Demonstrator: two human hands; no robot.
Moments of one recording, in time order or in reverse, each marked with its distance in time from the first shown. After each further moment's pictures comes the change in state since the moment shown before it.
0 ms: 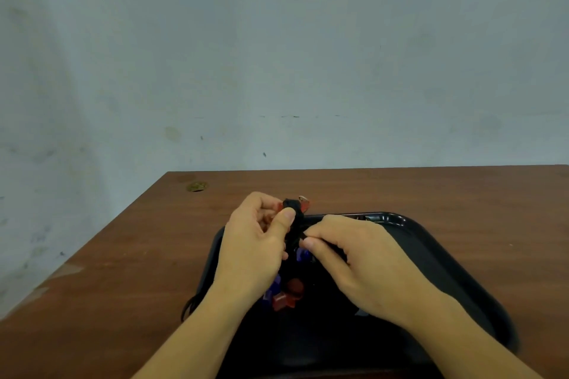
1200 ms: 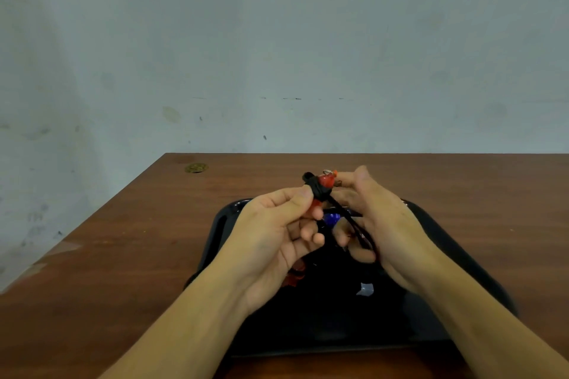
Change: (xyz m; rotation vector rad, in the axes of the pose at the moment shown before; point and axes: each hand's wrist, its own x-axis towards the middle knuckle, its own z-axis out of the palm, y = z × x) left_hand -0.015 0.031 0.002 -0.785 -0.342 -0.471; right_hand 0.004 -0.012 -0.013 1.019 0.027 0.501
